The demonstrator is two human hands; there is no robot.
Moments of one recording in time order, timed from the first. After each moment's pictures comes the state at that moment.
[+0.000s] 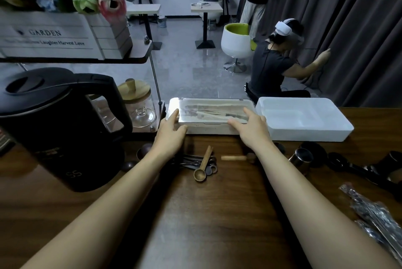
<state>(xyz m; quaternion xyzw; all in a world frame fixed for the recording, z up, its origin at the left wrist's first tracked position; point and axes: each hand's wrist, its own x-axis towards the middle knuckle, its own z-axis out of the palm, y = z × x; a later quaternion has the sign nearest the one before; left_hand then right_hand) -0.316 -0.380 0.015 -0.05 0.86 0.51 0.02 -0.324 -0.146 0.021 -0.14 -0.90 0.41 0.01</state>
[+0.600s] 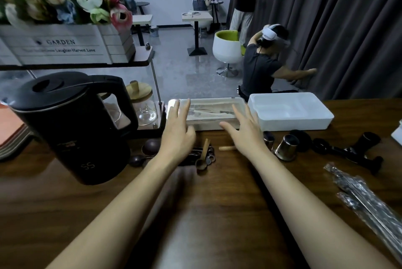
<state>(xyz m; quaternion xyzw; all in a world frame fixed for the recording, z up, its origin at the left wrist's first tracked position) -0.264 -0.360 0.043 0.08 0.91 0.40 -0.09 -0.274 -0.157 0.018 -0.05 -0.93 0.35 0.09</state>
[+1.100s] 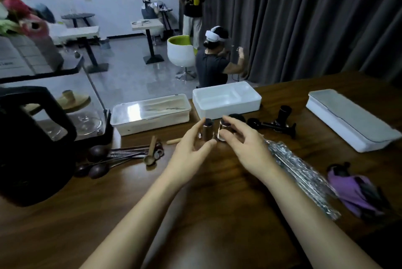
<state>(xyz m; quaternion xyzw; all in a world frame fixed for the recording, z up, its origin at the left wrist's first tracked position) -0.159 -0.237 0.039 0.22 0.81 0.53 0.08 -0.110 -0.058 0.045 -0.06 -0.84 0.51 0.16</state>
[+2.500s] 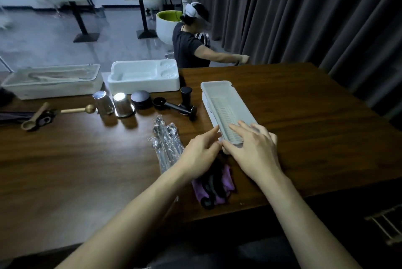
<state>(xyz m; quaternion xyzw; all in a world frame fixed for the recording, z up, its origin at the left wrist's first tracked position) -0.039 0.102 -0.004 0.22 0.84 0.48 0.15 0.014 0.261 0.019 -0.11 -0.98 0.16 0.10</state>
